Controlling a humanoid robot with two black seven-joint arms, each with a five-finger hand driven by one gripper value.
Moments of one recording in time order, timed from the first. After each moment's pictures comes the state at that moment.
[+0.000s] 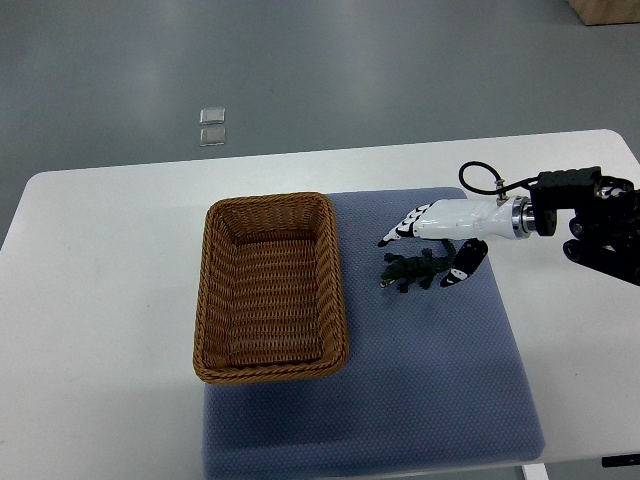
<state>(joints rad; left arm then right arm) 0.05 0.00 -0.04 -0.18 0.06 0.11 0.01 1.09 -0.50 -0.14 0.89 -1.49 -0.02 0.61</state>
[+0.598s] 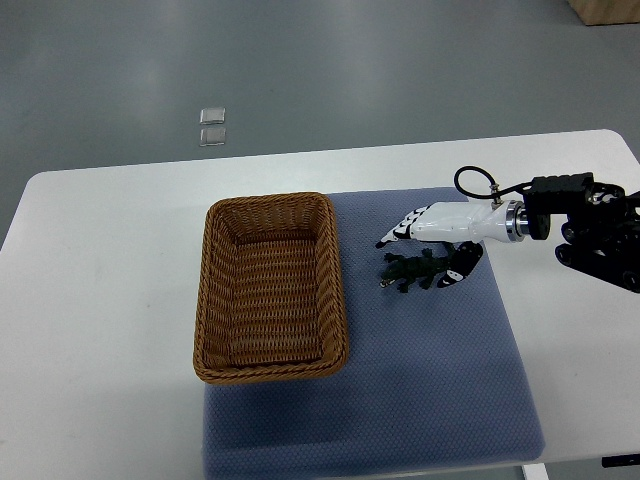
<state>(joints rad) 0.05 0.00 -0.04 -0.18 0.06 0.11 0.01 1.07 -0.45 -0.14 0.83 -1.49 -0.03 0.61</state>
